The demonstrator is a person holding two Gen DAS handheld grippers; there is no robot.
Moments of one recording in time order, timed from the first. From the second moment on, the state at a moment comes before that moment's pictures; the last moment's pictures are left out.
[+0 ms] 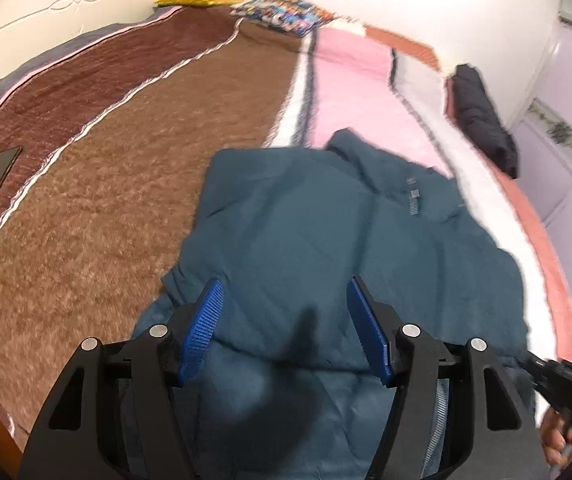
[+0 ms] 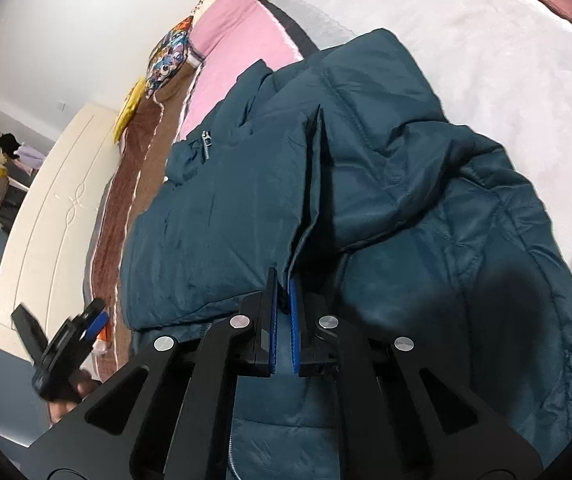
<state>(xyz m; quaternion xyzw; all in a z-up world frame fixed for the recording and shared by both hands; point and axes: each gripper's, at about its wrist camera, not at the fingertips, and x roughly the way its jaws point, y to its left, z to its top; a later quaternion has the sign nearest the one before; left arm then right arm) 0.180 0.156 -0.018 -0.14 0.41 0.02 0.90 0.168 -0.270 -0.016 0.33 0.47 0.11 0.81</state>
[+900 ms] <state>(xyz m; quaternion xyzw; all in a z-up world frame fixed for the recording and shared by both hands) 0.161 0.124 -0.023 -0.06 0.43 0.05 0.90 0.132 -0.263 0.008 0.24 0.45 0.09 0.86</state>
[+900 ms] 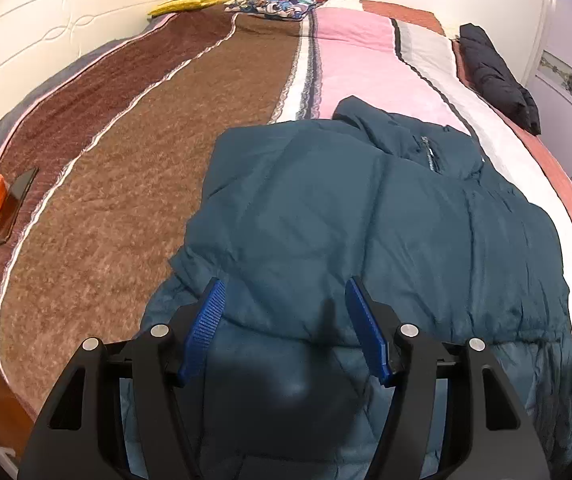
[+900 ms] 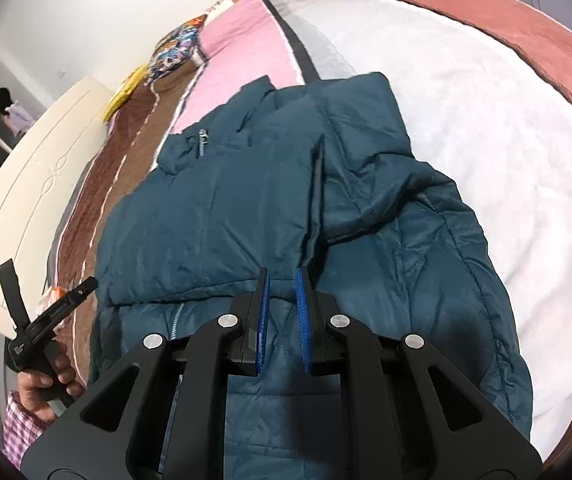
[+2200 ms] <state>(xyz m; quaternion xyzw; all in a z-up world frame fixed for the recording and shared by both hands) 0.018 0.163 -0.018 -0.05 0.46 0.02 0.89 -0.001 -0.315 0.029 0.13 0.50 0.06 0.86</state>
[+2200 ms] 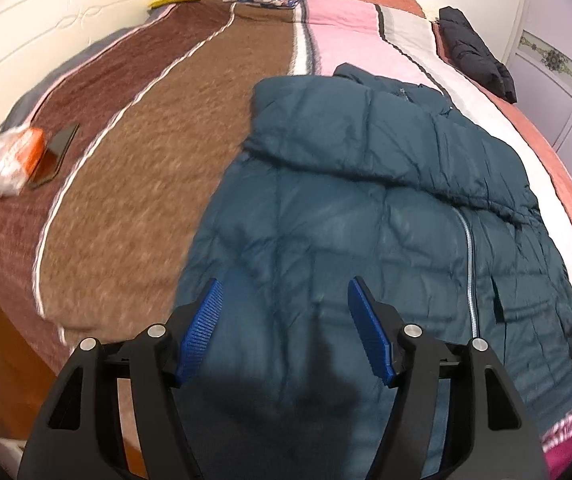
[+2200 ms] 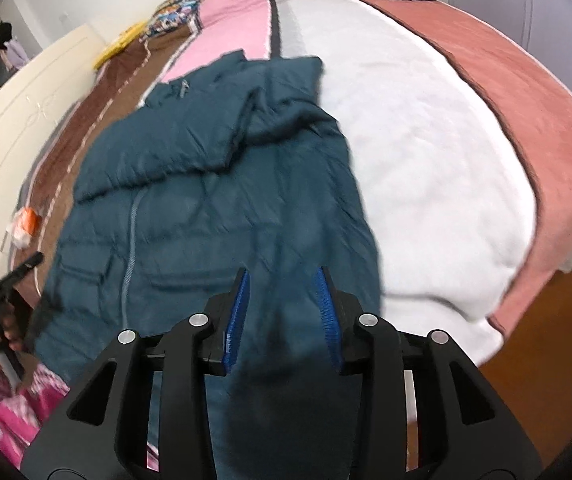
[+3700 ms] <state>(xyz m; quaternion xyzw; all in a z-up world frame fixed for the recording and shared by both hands) -0.065 0.244 -0.053 -0.33 0.46 -0.10 0.82 -0.083 -0.360 0.000 0.30 0.55 0.18 0.76</state>
